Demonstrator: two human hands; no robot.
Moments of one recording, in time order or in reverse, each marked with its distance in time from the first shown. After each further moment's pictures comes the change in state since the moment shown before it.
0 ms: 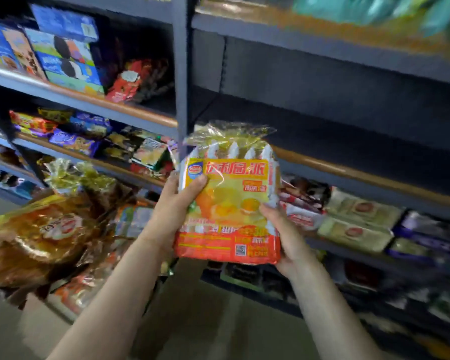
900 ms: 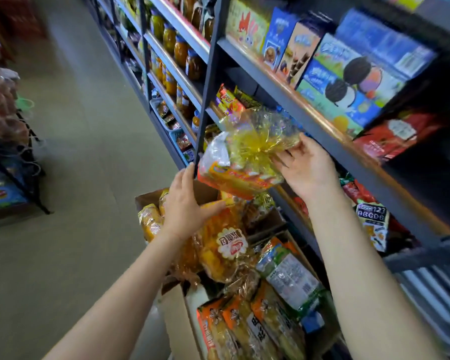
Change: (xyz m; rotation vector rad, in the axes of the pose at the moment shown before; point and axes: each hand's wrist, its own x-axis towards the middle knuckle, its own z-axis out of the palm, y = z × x) left_hand 0.076 -0.011 -0.444 0.785 0.776 0.072; right_hand 0.299 0.091 0.455 -0.048 -0.280 0.197
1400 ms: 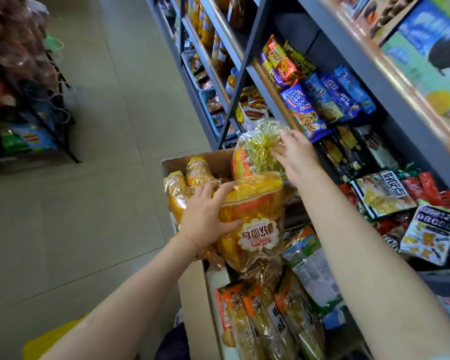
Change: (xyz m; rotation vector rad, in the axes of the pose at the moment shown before) left_hand -0.032 -0.078 0.034 0.315 -0.200 0.083; right_hand 0.108 0.128 0.004 -0.634 0.044 0.055
